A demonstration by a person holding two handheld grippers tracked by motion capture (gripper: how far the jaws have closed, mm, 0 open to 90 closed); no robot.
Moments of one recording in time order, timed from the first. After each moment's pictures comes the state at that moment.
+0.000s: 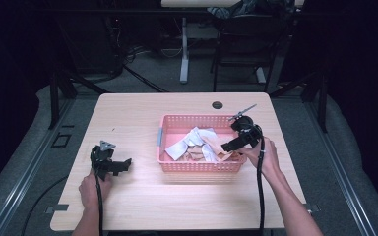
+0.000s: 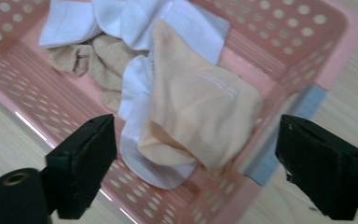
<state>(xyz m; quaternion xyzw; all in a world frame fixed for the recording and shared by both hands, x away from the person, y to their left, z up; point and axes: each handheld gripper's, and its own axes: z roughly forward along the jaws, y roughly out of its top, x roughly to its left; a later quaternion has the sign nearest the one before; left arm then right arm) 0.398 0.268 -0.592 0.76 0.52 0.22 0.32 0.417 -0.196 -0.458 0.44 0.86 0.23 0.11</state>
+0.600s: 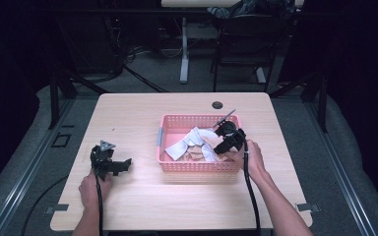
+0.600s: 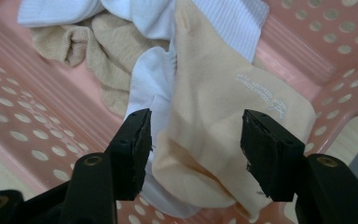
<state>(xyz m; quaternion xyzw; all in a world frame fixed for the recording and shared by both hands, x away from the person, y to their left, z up) 0.398 0.268 -0.592 0.76 0.52 0.22 0.32 0.429 -0.159 -0.490 0.43 0.88 0.18 0.11</state>
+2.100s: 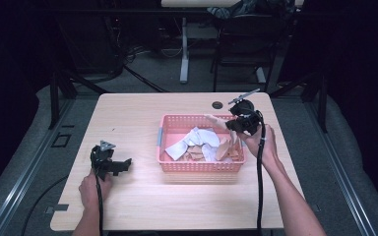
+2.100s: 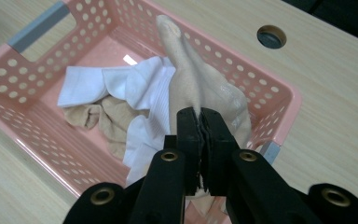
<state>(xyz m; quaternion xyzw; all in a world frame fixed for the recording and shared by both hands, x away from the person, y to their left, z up) 0.398 0.268 -0.591 0.76 0.52 0.22 0.31 0.423 -0.189 -0.405 0.44 0.83 0.28 0.16</state>
